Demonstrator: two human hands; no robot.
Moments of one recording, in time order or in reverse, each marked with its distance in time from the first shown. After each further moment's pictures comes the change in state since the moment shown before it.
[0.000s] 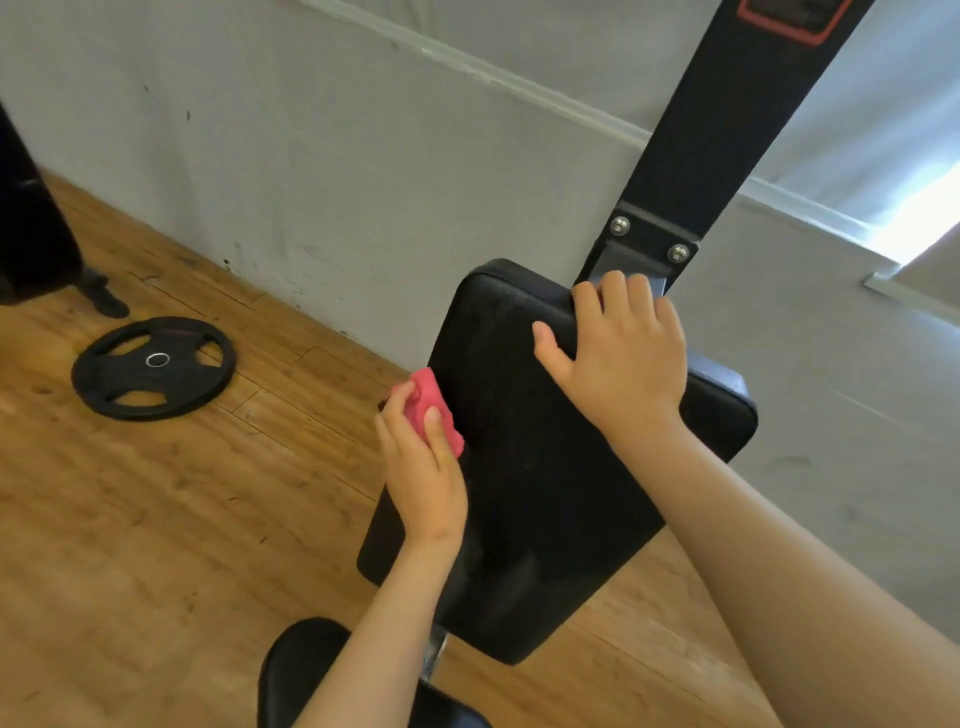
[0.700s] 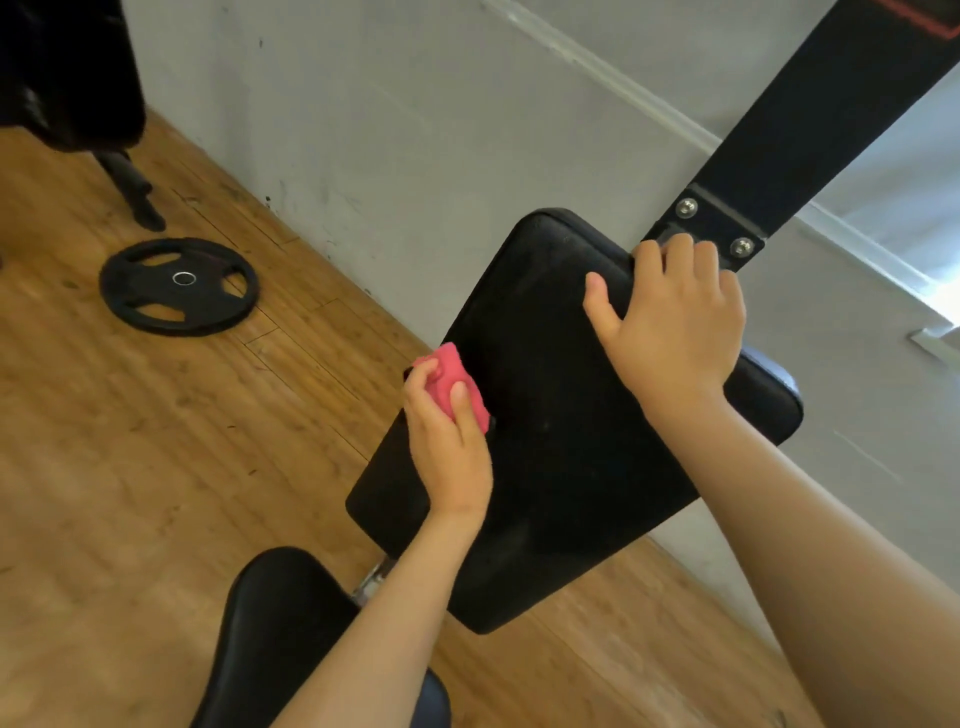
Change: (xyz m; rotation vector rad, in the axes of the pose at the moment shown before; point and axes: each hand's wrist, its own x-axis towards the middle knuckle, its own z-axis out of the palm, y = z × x) left_hand -0.037 -0.001 0.011 -0.170 0.130 -0.111; right_hand -0.001 0.001 0.002 0.038 0.047 -0.021
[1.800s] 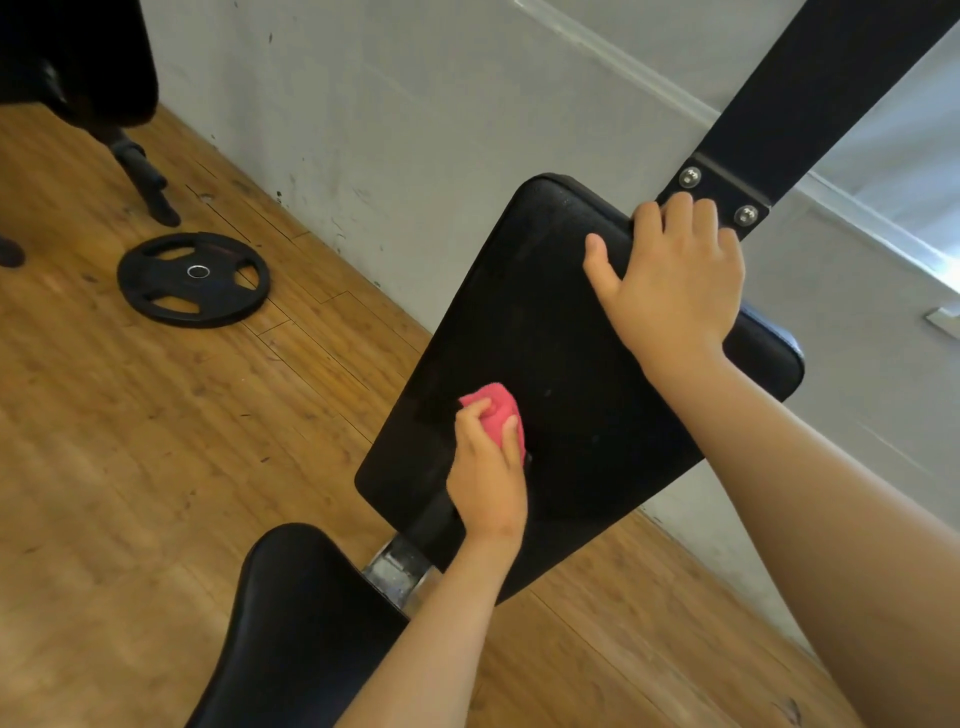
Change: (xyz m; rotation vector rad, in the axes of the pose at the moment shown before) left_hand -0.061 -0.023 0.007 0.306 -0.145 -0.036; right_hand 0.000 0.000 -0.002 0.021 0.000 -0.003
